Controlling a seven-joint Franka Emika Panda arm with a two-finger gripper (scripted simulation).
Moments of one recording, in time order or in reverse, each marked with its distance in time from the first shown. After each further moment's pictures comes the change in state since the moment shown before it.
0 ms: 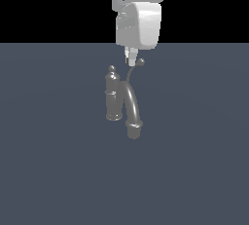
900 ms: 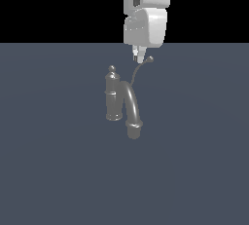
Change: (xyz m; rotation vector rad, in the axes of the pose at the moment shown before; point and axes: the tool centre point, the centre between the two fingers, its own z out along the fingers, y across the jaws) arm 0.037 -0.040 0.000 -0.001 -0.002 -0.002
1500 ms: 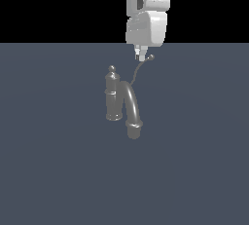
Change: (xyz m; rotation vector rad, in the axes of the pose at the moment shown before) arm 0.017 -0.027 0.000 0.000 -0.005 -0.010
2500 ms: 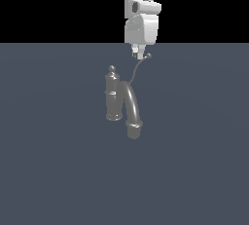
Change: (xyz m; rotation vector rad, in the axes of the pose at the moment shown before) arm 0.008 -0.048 -0.001 -0.003 0.000 0.016
